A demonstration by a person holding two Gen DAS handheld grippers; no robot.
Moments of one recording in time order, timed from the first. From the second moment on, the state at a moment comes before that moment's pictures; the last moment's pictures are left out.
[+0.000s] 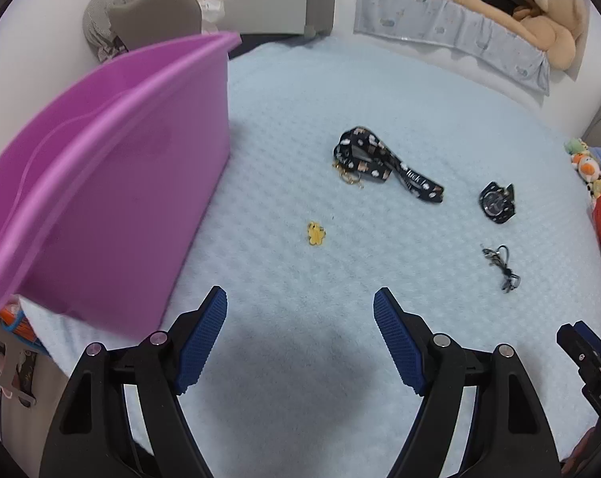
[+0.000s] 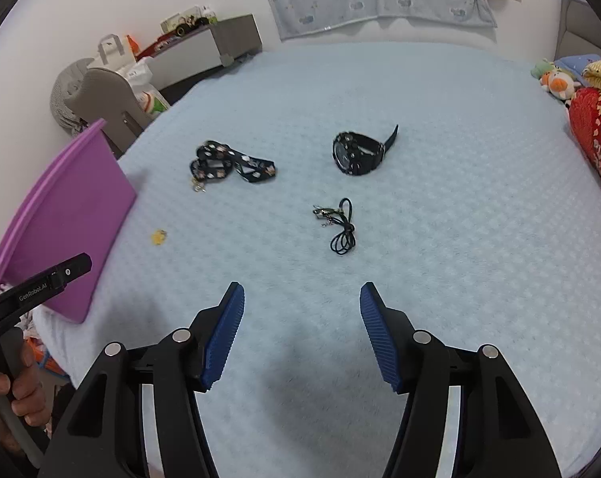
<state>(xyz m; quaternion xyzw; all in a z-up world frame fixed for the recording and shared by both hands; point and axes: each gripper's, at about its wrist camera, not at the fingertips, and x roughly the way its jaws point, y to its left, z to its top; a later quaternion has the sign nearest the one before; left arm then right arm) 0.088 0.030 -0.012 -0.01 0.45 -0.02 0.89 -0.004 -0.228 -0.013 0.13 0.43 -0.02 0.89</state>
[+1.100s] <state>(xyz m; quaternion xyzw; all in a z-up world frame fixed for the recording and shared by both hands) 0.202 0.011 -0.107 0.02 0.48 -0.01 0.88 0.092 -0.256 -0.098 0.11 0.47 -0.06 0.87</state>
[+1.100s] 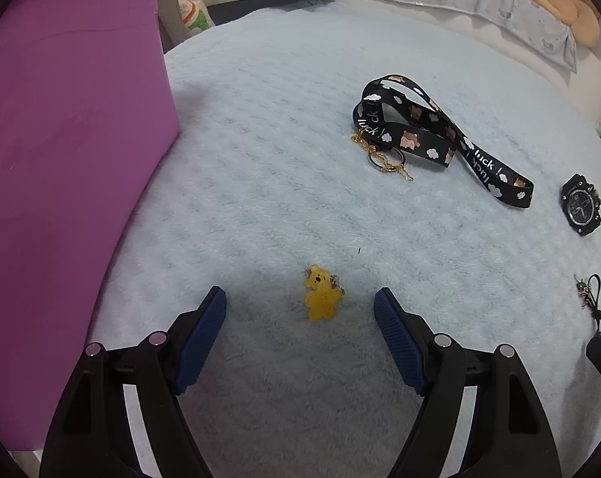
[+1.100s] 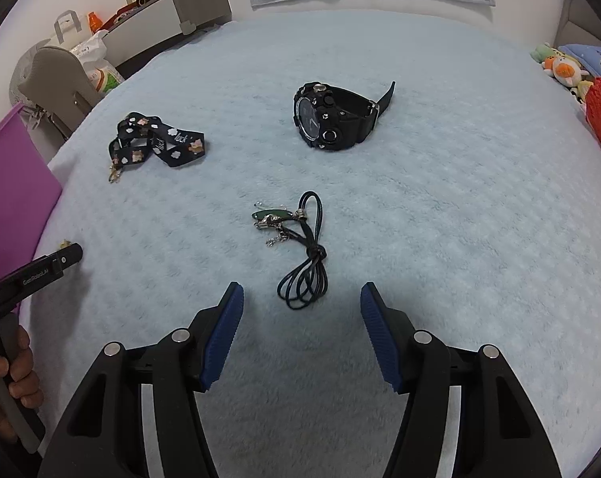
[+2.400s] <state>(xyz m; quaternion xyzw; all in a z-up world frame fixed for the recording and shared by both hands) 0.159 -0.003 -0.093 0.02 0.44 -0.06 0.90 0.089 -0.246 -0.095 0.11 0.44 -0.03 0.89</state>
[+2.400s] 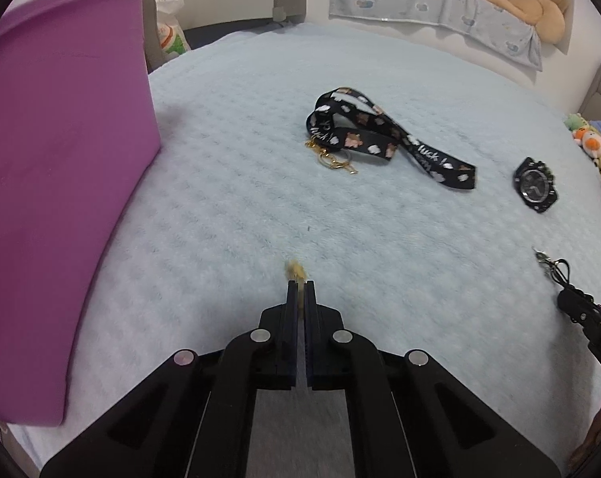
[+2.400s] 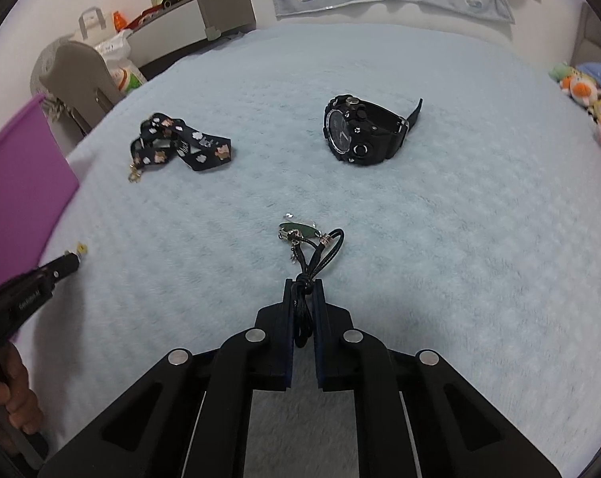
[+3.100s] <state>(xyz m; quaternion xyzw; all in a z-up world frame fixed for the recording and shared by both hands) 0.081 0.066 0.042 -0.05 0.34 -0.06 0.94 0.031 -0.179 0.025 0.12 0.37 0.04 0.92</state>
